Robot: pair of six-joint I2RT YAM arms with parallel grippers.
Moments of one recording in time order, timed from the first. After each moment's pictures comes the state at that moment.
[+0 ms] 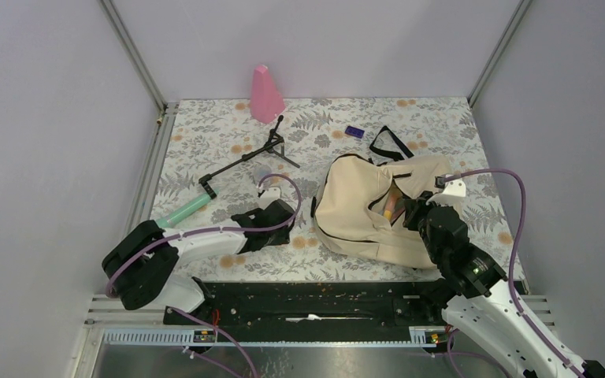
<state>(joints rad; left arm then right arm) -0.86 1.40 0.63 -0.26 -0.34 -0.81 0.62 0.48 0.58 -0.47 0.52 0.47</state>
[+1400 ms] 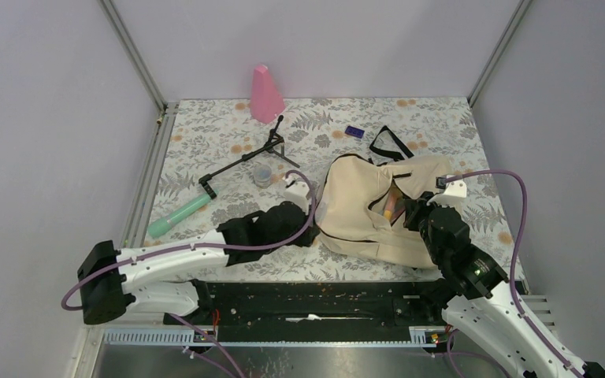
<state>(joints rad) -1.12 1.15 0.78 -0.30 -0.33 -0.65 0.62 0.46 0.58 -0.47 0.51 0.46</state>
